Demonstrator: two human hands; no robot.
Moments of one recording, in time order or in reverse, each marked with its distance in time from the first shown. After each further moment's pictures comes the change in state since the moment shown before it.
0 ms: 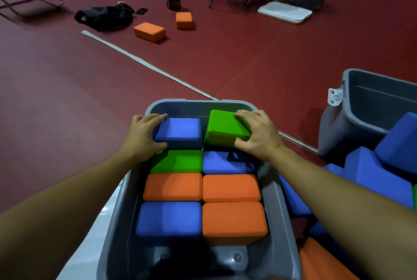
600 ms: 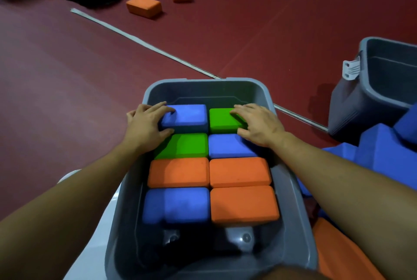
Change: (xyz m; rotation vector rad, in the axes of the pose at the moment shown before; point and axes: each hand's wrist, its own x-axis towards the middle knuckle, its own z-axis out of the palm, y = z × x) left_hand -0.003 -0.002 0.018 0.169 -0.074 -0.022; right_hand 0.005 0.014 0.043 -0.174 -0.373 0.003
